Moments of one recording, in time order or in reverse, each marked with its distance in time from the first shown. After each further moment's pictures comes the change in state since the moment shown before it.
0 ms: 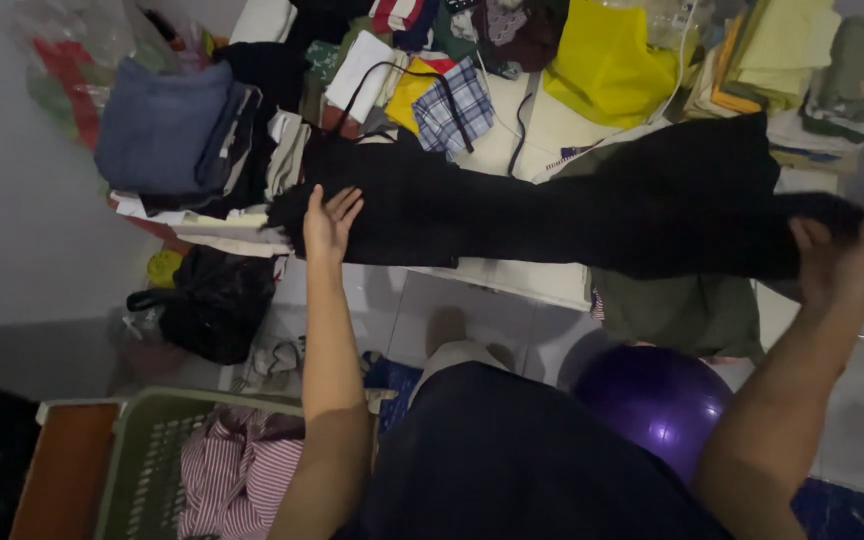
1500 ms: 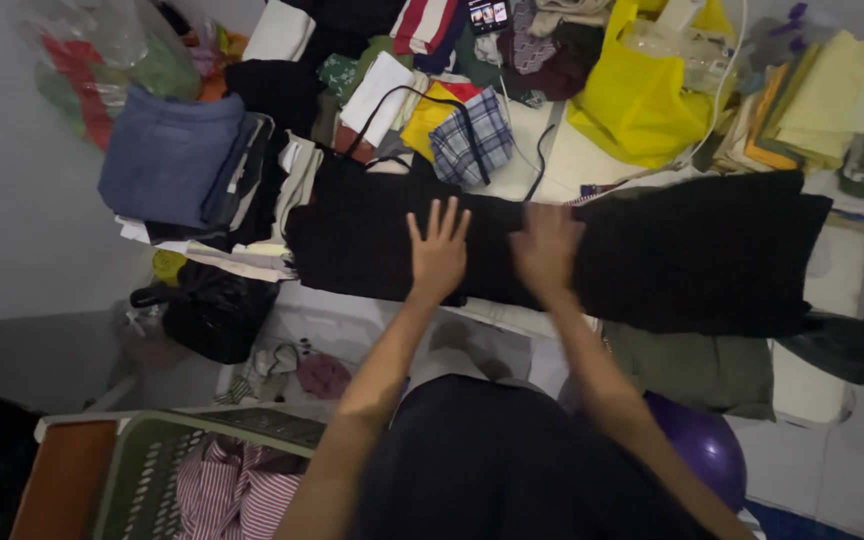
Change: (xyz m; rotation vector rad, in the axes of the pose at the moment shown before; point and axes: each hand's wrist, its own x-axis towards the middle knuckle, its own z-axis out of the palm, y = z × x) left_hand -0.038 -0.117 0.109 2.278 -0.237 0.928; right_hand -0.102 0.227 0.377 -1.559 -0.480 -0.534
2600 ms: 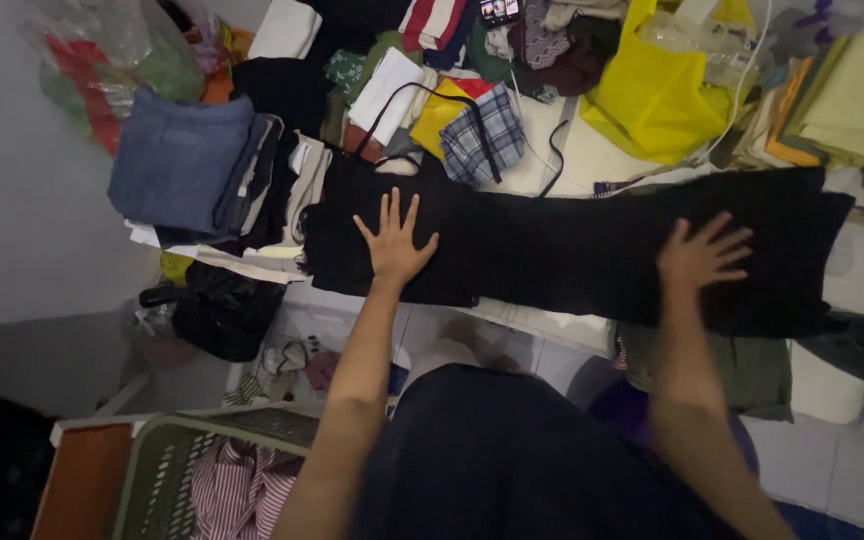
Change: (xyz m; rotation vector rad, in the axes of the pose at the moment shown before) left_hand -0.001 -0.087 0.009 -0.256 -0.138 -0.218; right_hand -0.010 0.205 -0.018 -0.198 -0.013 0.864
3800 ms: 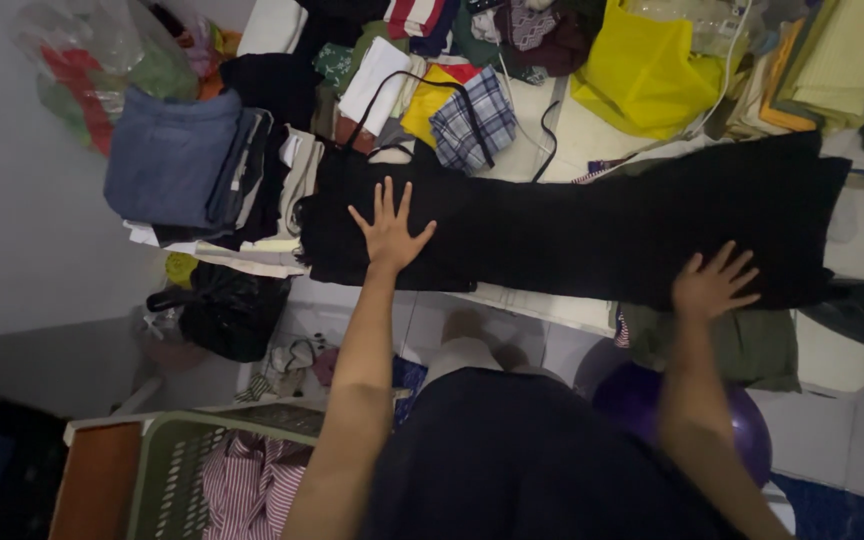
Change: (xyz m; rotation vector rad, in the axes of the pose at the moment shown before) left_hand 0.001 -0.005 0.005 0.037 -0.062 0.010; right_hand -0.046 0.106 0.010 -0.007 0.118 -0.160
